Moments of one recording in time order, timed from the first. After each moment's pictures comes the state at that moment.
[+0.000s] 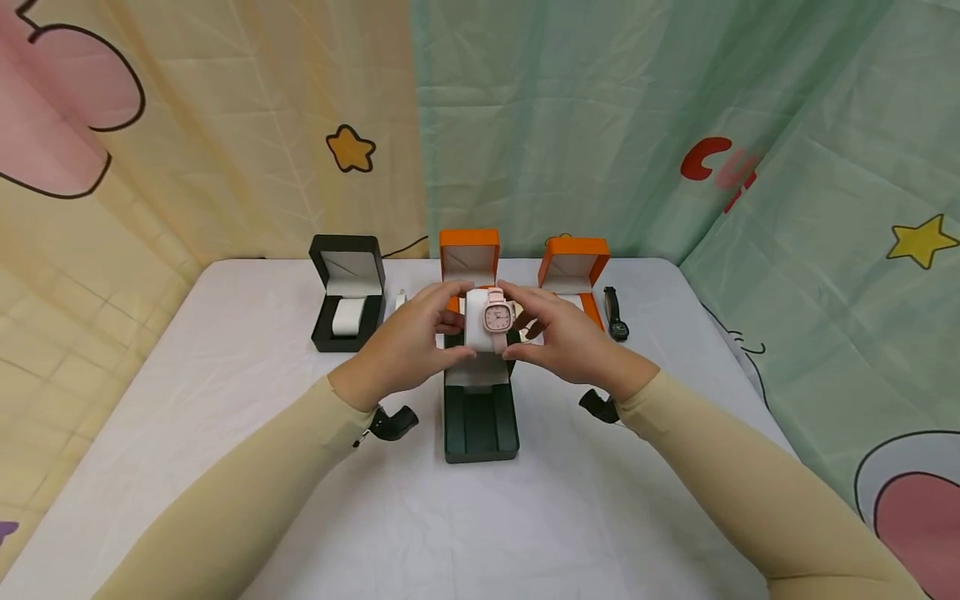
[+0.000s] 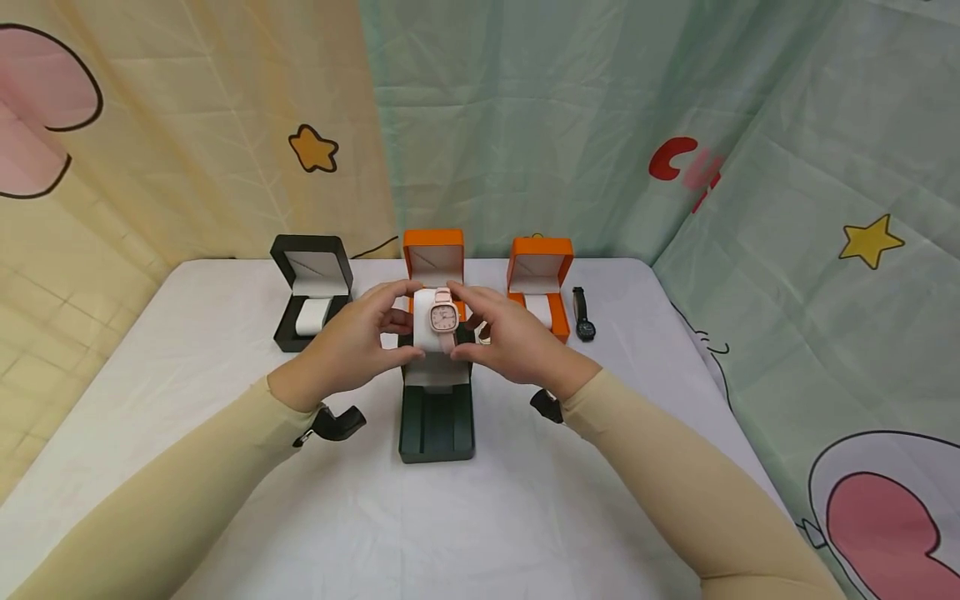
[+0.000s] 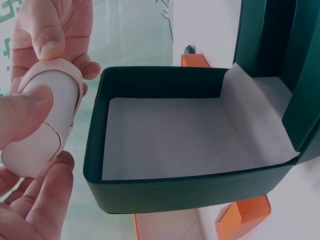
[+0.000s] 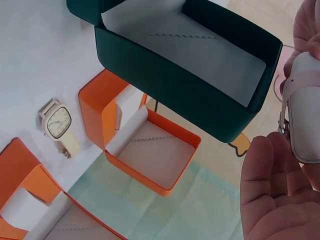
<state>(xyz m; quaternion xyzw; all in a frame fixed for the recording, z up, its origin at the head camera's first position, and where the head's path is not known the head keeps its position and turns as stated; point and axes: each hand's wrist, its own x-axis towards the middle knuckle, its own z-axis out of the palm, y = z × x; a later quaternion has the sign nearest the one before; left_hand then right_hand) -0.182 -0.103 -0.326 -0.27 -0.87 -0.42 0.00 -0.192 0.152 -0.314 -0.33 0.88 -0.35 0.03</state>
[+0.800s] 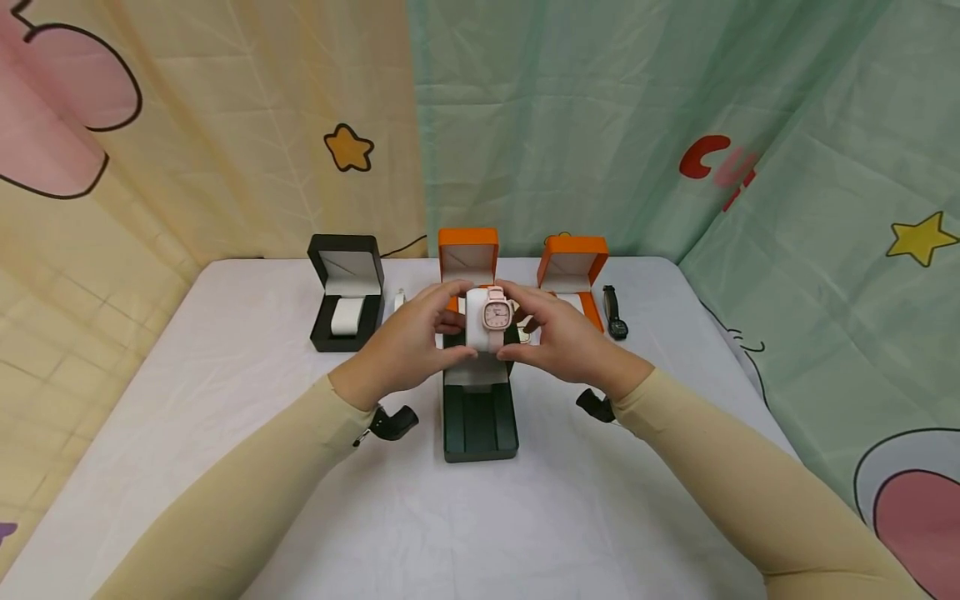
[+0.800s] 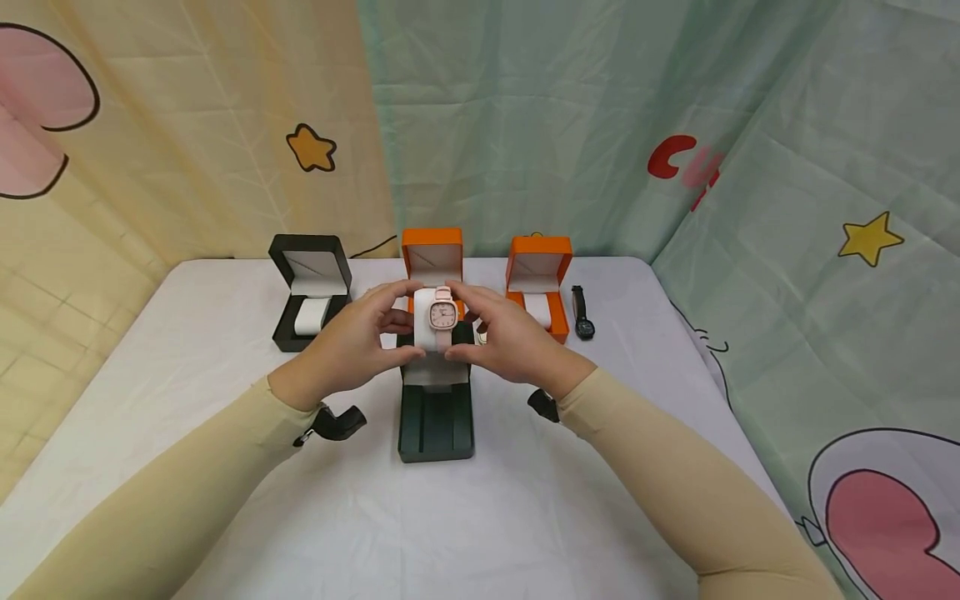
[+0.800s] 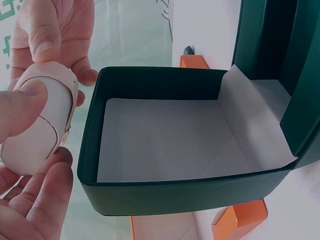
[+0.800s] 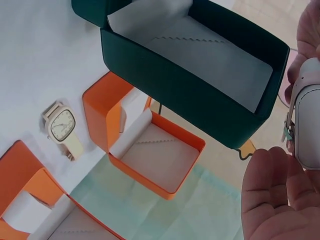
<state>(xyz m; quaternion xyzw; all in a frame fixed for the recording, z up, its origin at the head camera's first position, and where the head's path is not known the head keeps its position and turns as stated) -0.183 -0.102 -0.325 -0.28 -0.86 -0.42 0.00 -0.196 0.152 -0.317 -0.32 0.88 -0.35 0.02</state>
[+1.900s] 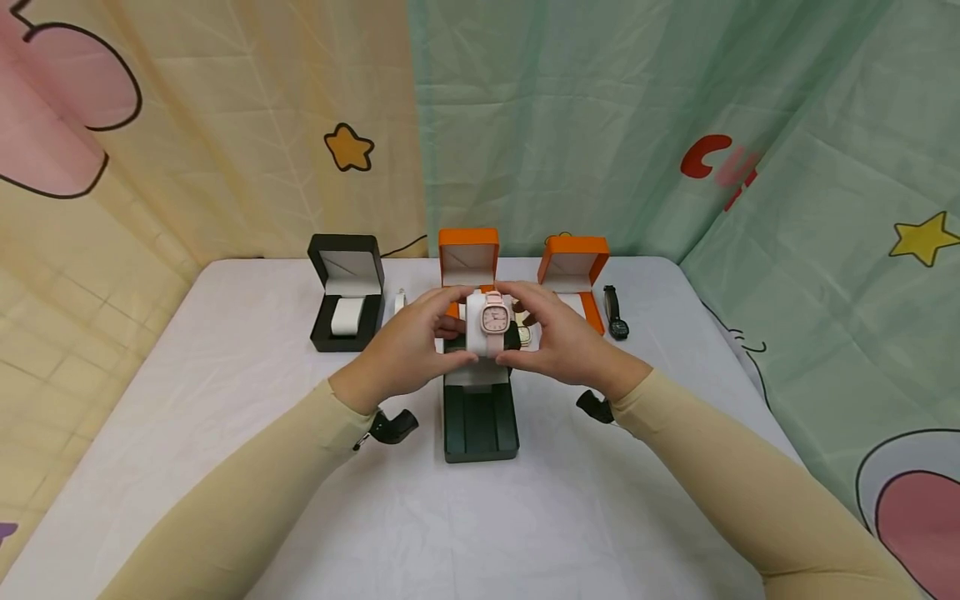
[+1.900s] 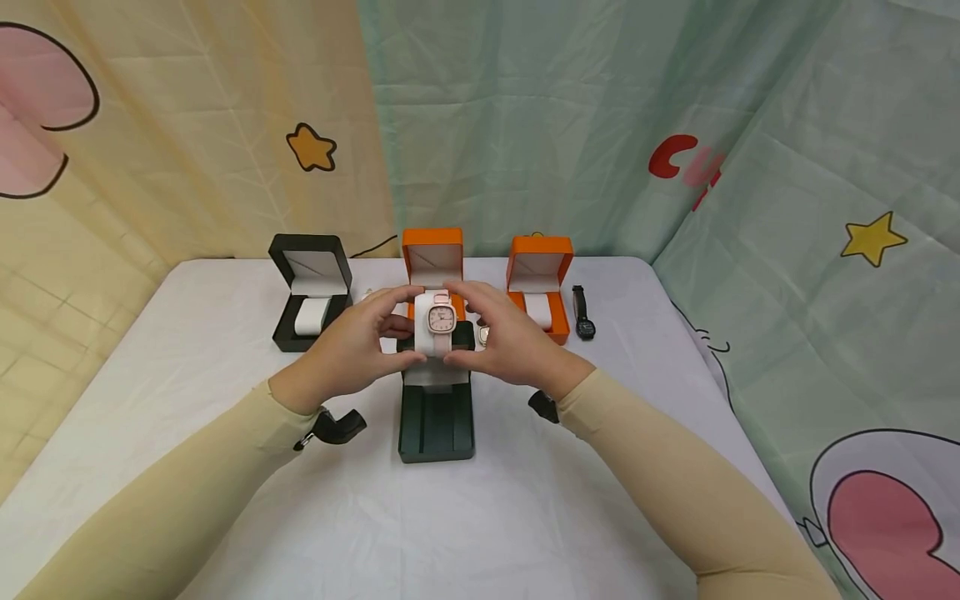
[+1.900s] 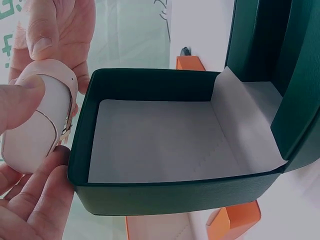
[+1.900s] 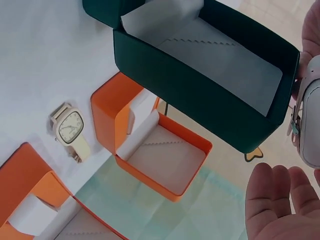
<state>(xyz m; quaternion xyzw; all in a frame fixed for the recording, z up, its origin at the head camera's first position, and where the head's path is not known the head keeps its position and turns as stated) -0.183 -0.104 -0.331 -0.29 -0.86 -0.42 0.00 -0.199 0.152 -0.324 -0.33 0.87 -0.36 0.02</state>
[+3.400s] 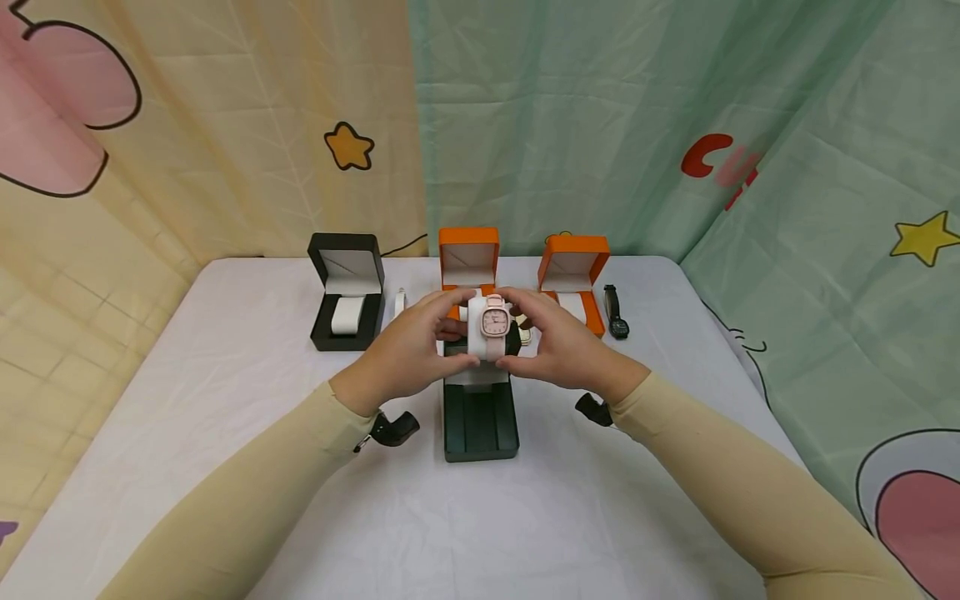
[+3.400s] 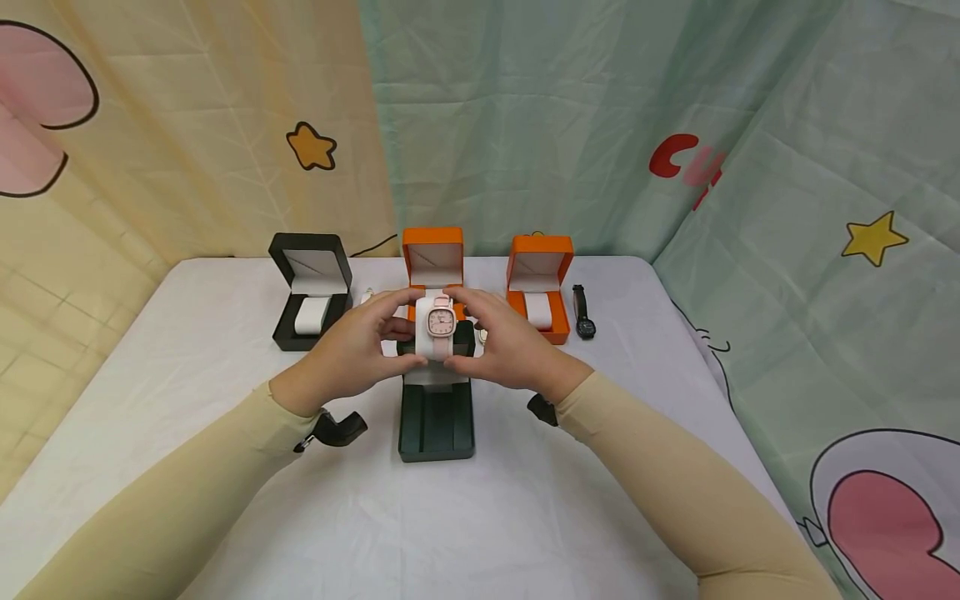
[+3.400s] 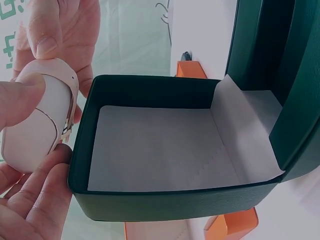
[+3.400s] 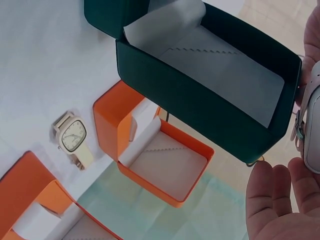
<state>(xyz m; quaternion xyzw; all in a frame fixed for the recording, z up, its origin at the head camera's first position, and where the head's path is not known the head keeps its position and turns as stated) -0.179 -0.102 -0.331 -0.27 -0.87 -0.42 -0.01 -0.197 0.151 -0.328 -0.35 0.86 -0.36 0.03</state>
